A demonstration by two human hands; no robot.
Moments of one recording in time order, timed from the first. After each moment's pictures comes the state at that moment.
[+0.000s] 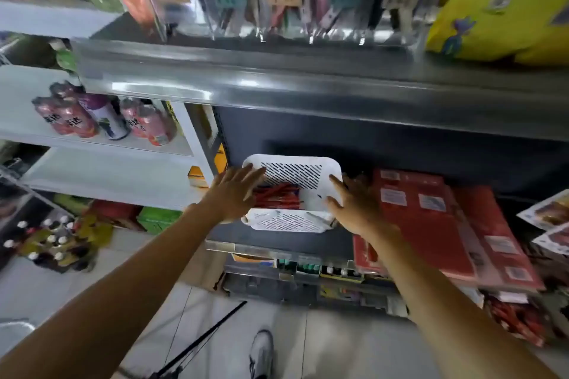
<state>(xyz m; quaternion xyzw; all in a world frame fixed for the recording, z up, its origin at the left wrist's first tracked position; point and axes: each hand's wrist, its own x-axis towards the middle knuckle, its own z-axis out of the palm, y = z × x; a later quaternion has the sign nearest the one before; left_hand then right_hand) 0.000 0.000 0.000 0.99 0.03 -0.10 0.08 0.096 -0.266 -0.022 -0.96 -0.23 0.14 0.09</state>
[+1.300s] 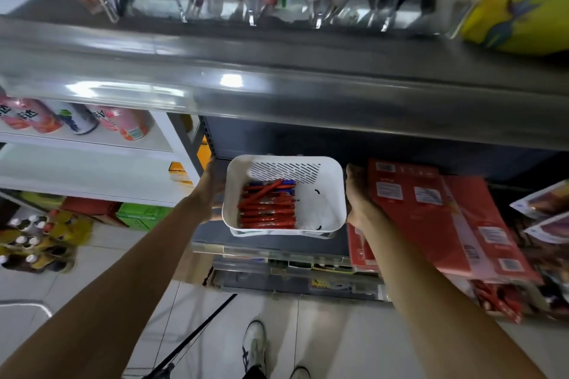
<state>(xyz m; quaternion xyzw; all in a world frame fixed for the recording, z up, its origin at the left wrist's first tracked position) 0.041 0.019 -0.027 0.54 0.45 -0.14 0.69 0.137 -0.247 -0.046 -0.69 0.24 0.25 0.63</state>
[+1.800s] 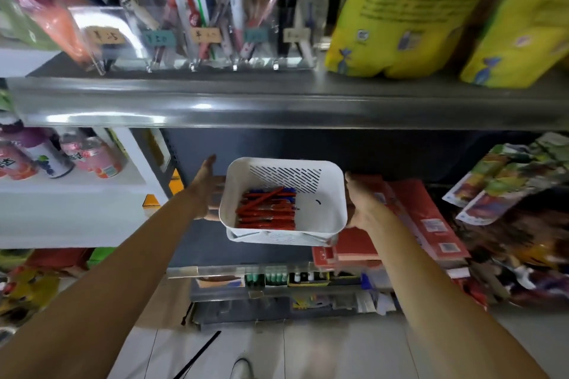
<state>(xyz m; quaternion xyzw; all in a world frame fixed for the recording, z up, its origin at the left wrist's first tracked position) 0.041 -0.054 0.061 0.61 0.35 -0.18 0.69 0.083 -0.339 0.065 -0.68 0.24 0.25 0.64</state>
